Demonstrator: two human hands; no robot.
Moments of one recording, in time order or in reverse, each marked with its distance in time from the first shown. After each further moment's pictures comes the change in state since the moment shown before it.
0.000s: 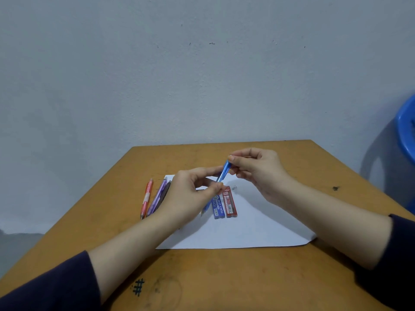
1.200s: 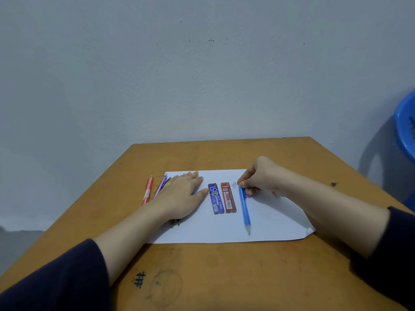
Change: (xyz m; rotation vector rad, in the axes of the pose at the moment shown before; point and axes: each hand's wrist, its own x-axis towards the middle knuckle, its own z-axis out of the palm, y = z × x) left_hand 0.024 -0.045 -0.018 0.947 -0.379 -0.179; right_hand 0.006 -0.001 -0.014 -0.819 -0.088 0.355
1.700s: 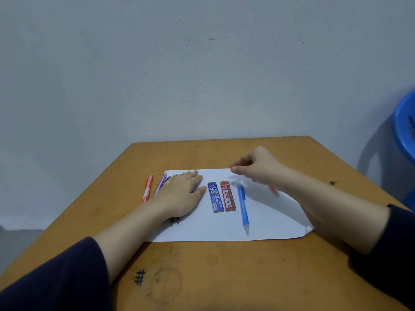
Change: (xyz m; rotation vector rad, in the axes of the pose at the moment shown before) left_hand 0.001 -0.001 0.000 0.006 -0.003 0.009; right_hand 0.009 -0.001 -0.001 -0.078 0.126 -0.324
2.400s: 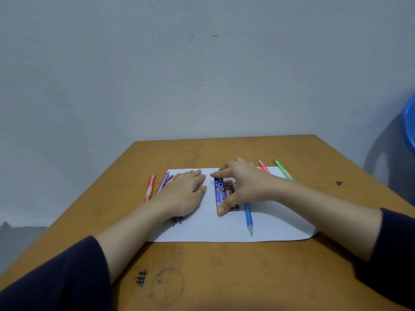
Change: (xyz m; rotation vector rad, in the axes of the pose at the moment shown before) left_hand 0.001 -0.001 0.000 0.001 0.002 0.003; right_hand -0.007 -0.012 0.024 -0.444 -0.289 -0.336
